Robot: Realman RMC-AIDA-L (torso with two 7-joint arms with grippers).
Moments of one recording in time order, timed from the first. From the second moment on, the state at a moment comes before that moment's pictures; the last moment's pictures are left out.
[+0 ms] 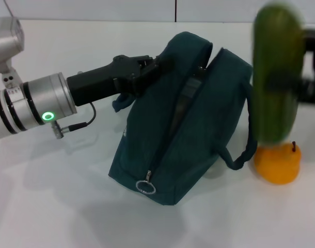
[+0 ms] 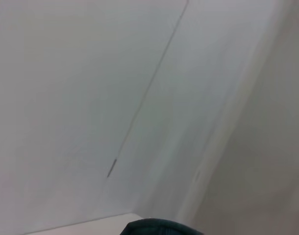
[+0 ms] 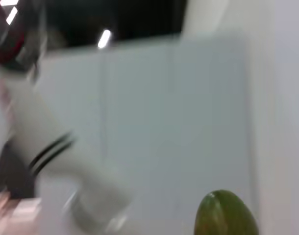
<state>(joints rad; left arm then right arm) -0.76 -2.08 2.84 -0.31 -0.56 1.69 -1.22 0.50 2.01 -0.98 -0.91 -1.35 -1.94 1.47</state>
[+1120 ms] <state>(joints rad) -0.76 -2.08 2.84 -0.28 -0.55 1.75 -1.20 0.70 2.03 -1.19 -0.39 -1.16 -1.70 1.11</state>
